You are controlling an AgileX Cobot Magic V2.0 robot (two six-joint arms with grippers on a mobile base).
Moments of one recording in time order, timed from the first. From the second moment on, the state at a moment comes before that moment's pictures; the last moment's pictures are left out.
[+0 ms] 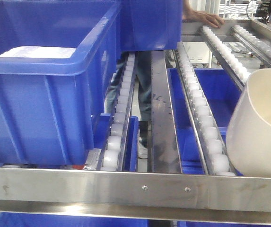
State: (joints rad) left arm -0.09 -0.01 0.01 0.00 0.16 0.04; right arm -0.06 0.98 -0.67 0.13 0.36 0.03
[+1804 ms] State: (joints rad) left arm -0.09 -0.01 0.01 0.00 0.16 0.04; right arm -0.06 0.23 -0.32 0.13 0.27 0.03
